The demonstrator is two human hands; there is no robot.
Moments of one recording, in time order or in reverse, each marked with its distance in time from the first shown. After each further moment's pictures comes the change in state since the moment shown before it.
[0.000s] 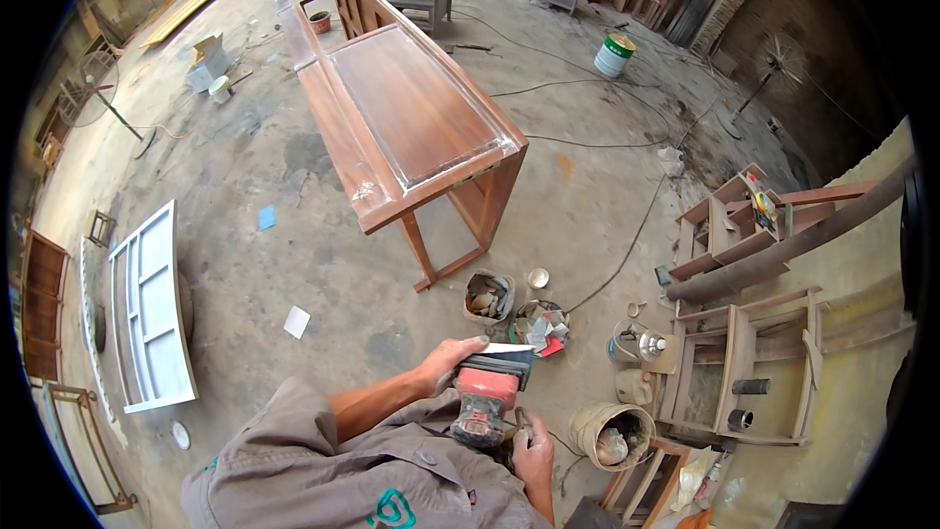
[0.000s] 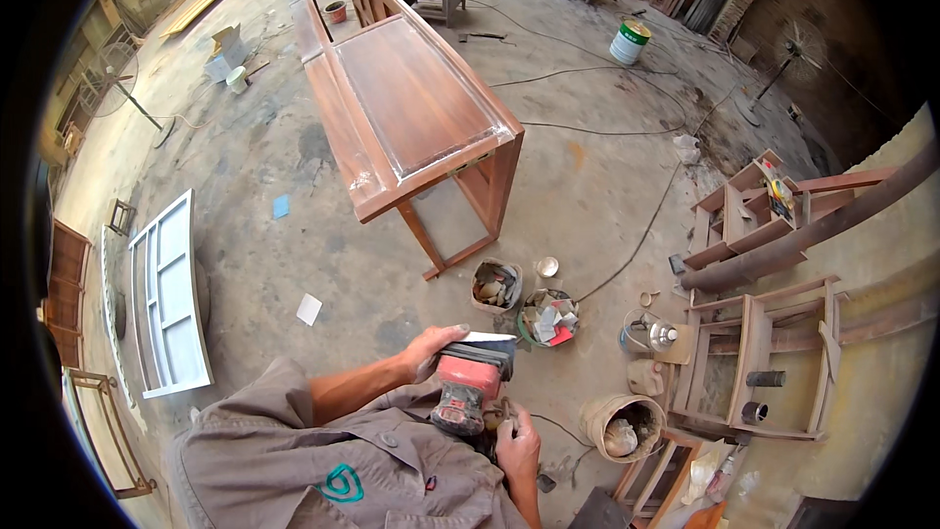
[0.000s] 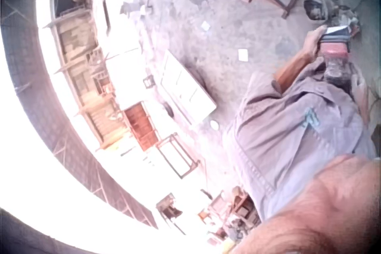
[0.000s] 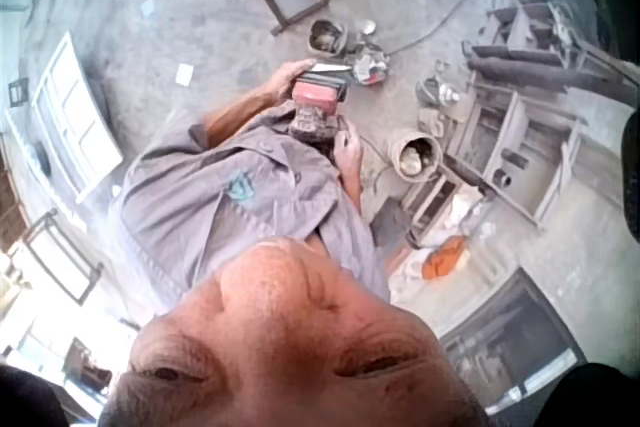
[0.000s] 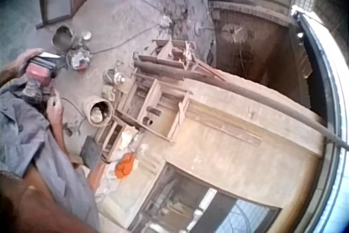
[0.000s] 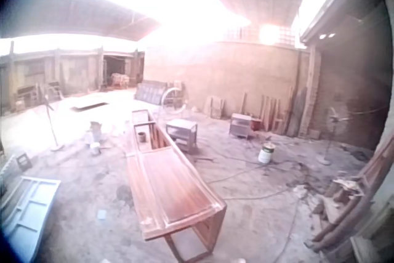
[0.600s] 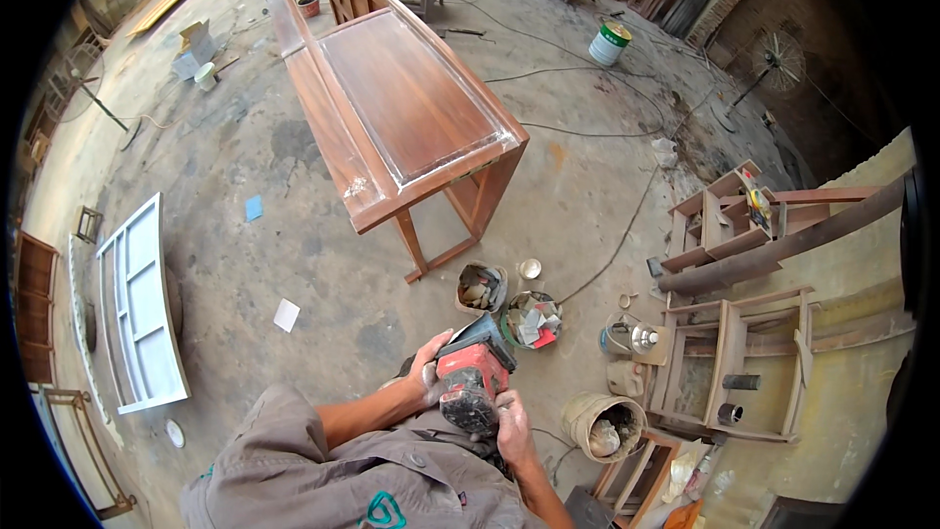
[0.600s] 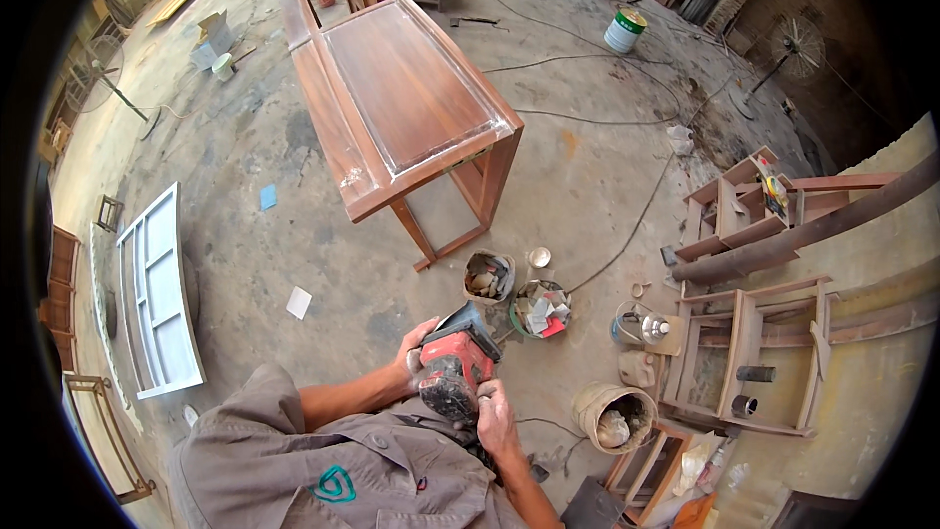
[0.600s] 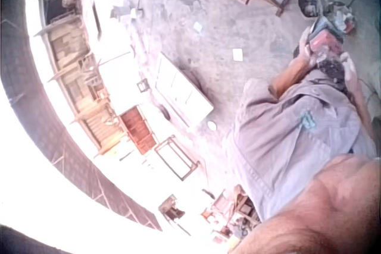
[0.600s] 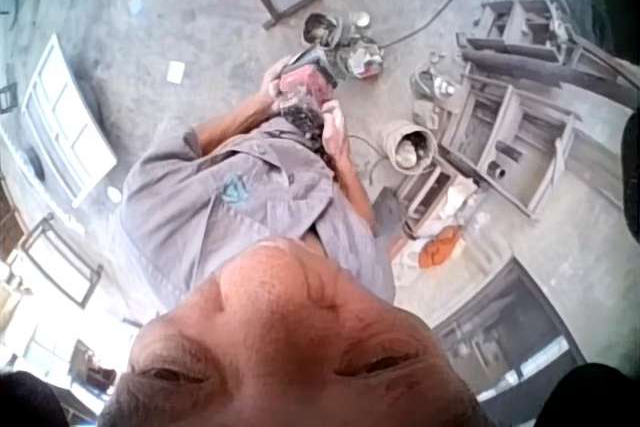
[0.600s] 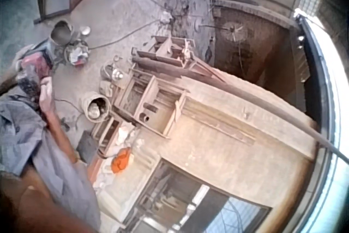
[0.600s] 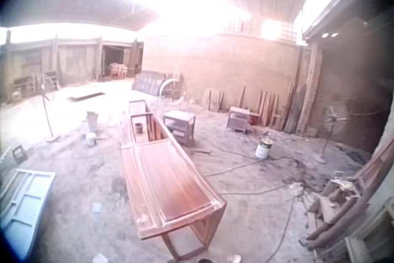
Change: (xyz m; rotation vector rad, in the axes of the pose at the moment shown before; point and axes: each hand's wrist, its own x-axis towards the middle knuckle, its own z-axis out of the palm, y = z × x) left_hand 0.006 -0.013 -0.026 -0.699 -0.052 -0.077; right_hand 0.043 -0.022 0.038 0.303 -0.255 0.036
